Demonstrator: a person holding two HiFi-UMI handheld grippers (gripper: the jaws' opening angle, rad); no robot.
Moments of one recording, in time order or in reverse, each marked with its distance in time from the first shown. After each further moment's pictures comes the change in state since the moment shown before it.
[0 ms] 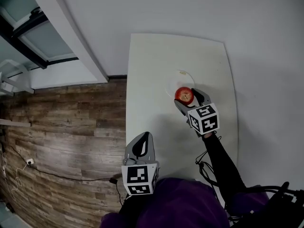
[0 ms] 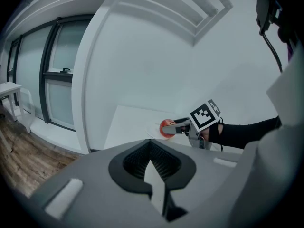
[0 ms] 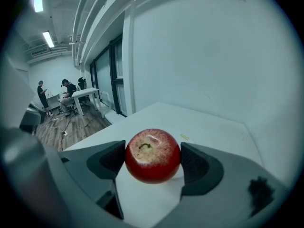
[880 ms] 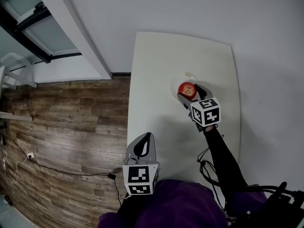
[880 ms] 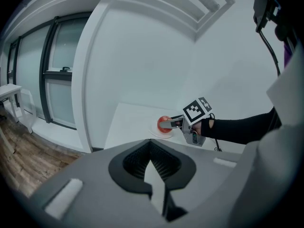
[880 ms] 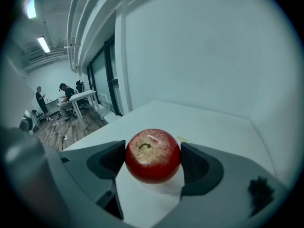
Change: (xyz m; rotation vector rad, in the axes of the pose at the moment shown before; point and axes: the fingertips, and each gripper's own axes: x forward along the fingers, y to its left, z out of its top) left arm 0.011 0.006 -0.005 0.021 0.037 0.016; right arm 0.038 -0.025 0.004 0.049 0.008 0.016
